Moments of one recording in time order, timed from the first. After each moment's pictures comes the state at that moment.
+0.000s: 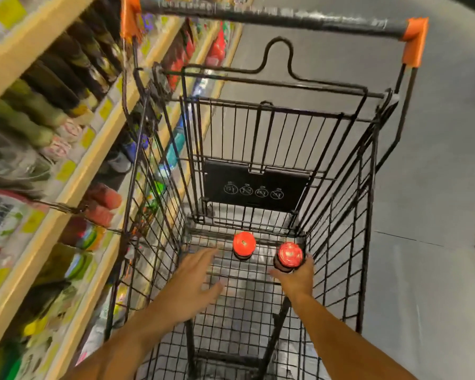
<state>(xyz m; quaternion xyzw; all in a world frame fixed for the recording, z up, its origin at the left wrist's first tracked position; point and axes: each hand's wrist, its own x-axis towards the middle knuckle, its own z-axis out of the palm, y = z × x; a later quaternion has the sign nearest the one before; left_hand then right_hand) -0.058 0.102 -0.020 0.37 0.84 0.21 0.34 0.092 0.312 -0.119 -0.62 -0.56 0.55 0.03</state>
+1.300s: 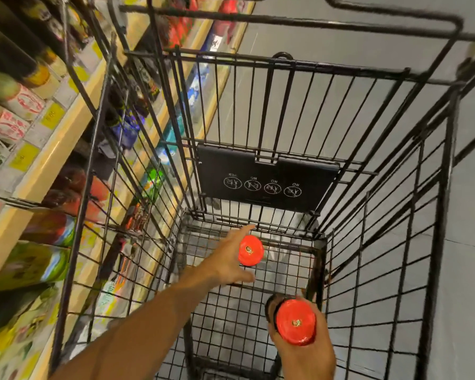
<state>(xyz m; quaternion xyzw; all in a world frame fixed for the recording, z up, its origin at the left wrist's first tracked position) -0.091 0.209 -0.131 0.27 0.79 0.27 0.48 0.130 0.245 -0.124 -0.62 -0.50 0.59 0.16</state>
